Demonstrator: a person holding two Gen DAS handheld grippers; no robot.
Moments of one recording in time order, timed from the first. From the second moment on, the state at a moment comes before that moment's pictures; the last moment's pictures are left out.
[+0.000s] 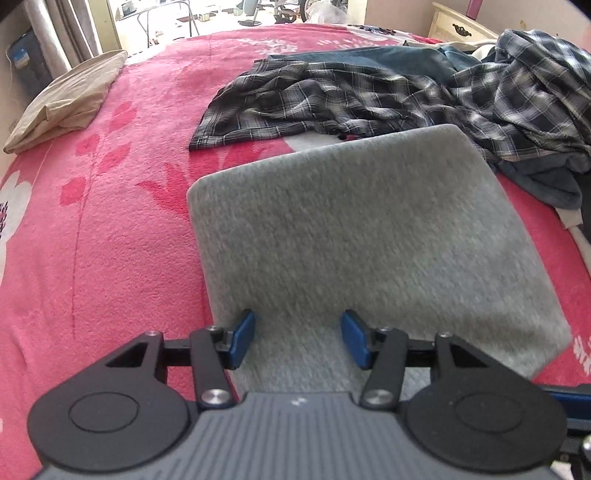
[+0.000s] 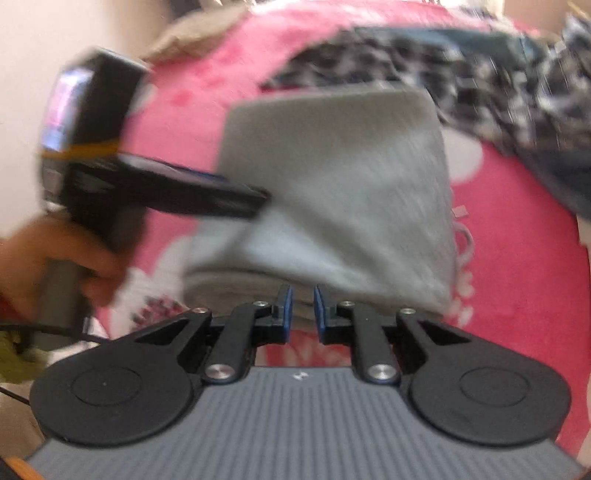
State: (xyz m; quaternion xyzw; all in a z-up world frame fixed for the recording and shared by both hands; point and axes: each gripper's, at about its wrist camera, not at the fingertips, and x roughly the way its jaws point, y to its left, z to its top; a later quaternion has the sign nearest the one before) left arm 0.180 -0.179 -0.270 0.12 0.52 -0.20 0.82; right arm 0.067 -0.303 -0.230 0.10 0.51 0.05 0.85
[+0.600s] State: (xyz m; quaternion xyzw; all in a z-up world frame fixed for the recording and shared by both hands) left arm 0.179 -0.185 -0.273 0.15 0.52 -0.19 0.82; right arm 0.141 -0.289 -0.300 0.12 0.54 0.05 0.83
